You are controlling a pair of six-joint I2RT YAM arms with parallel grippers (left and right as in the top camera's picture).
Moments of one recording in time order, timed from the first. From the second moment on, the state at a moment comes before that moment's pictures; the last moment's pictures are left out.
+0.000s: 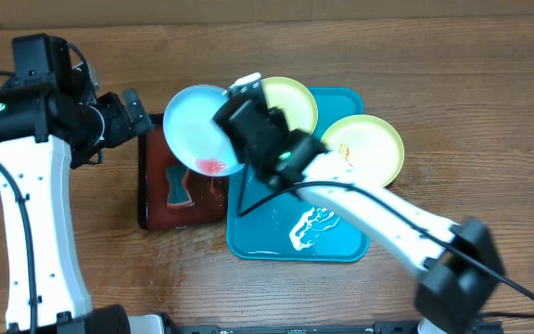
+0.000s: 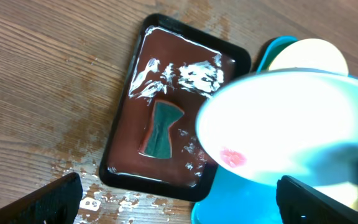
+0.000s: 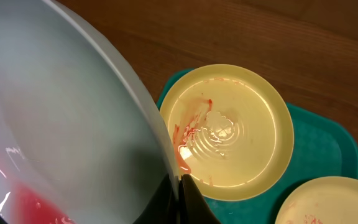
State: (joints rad) left arm 0.18 1.55 1.75 -1.39 0.15 -0.30; right arm 0.87 1.88 1.60 -0.62 0.46 0.35
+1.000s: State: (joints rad) left arm 0.18 1.54 1.75 -1.42 0.11 -0.30; right arm 1.17 1.95 1.60 -0.67 1.16 0.35
